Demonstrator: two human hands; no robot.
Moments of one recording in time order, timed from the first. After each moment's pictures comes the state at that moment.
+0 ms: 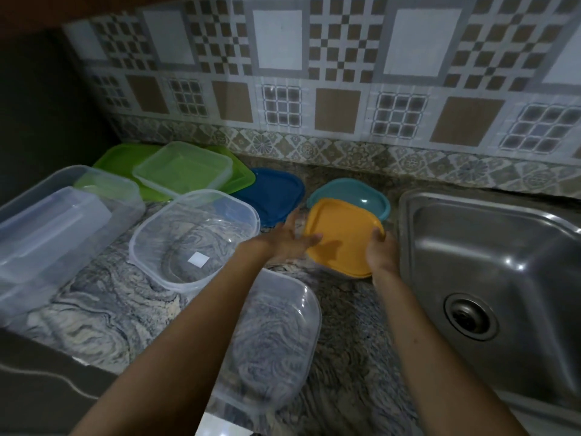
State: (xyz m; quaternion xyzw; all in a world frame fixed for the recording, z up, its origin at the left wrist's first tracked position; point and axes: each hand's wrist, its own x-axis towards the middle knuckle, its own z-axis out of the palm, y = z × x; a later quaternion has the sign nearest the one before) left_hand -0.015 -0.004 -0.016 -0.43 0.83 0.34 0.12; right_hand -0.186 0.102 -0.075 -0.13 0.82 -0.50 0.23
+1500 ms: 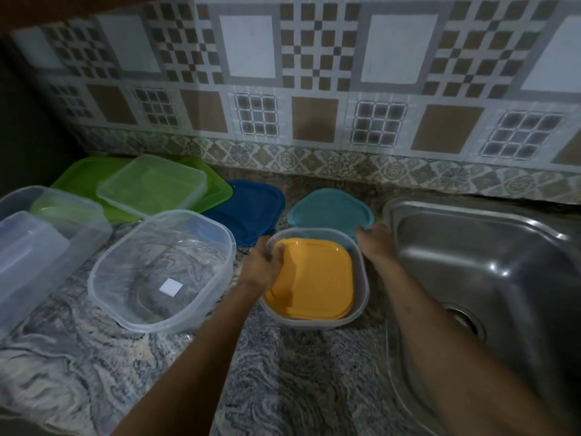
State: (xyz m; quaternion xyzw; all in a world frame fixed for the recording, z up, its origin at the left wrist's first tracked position) left_hand -0.033 -0.006 -0.066 -0.51 0.76 0.38 -0.16; right_hand -0.270 0.060 -0.093 -0.19 0.88 -0.38 0.21
